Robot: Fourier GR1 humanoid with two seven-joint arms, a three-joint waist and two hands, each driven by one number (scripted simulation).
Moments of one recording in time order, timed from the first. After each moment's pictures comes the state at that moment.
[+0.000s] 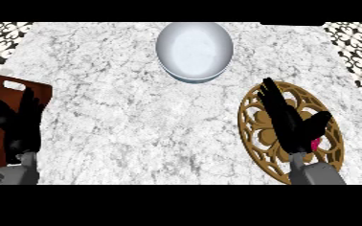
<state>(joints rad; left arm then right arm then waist) -0.08 0.39 0.03 -1.32 0.22 0.46 0.17 -0.12 -0.29 0.26 -1.42 -0.40 -0.16 -0.02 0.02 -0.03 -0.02</state>
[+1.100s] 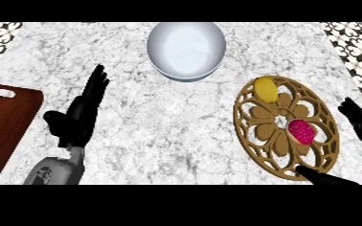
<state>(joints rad) -0.15 0.27 -0.22 -1.53 0.16 0.26 0.04 0.28 -0.54 0.08 -1.89 -0.16 -0.29 -0.34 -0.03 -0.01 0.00</state>
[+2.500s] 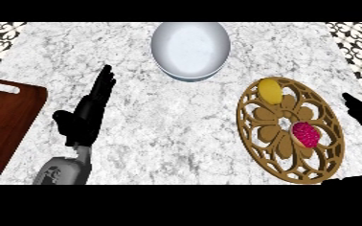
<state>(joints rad) -0.15 0.19 -0.18 -1.53 0.09 0.20 0.06 0.21 -0.70 -0.02 -1.95 -0.09 0.06 0.34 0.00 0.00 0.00</state>
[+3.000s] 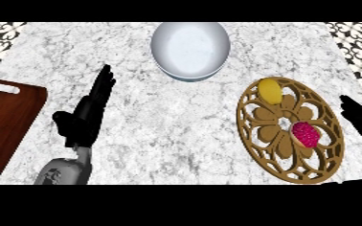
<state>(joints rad) -0.14 0.16 -0.16 -1.55 0.05 0.18 0.09 0.22 -0.56 -0.10 -1.92 -0.10 0.16 0.25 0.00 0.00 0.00</state>
